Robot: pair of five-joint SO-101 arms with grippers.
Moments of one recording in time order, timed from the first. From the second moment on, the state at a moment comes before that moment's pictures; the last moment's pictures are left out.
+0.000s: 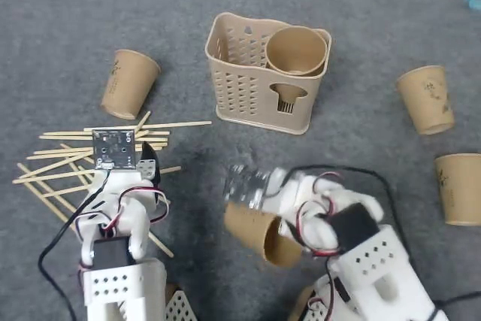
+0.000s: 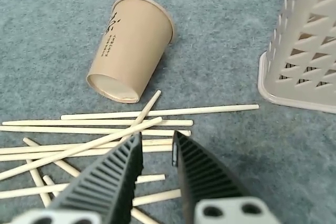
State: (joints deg) left arm -13.6 -87.3 88.7 45.8 -0.9; right arm -33.8 -59.8 52.7 78.3 42.0
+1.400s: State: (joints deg) left arm -13.6 -87.3 88.7 45.8 -0.9; right arm 12.8 6.8 -5.5 100.7 22.3
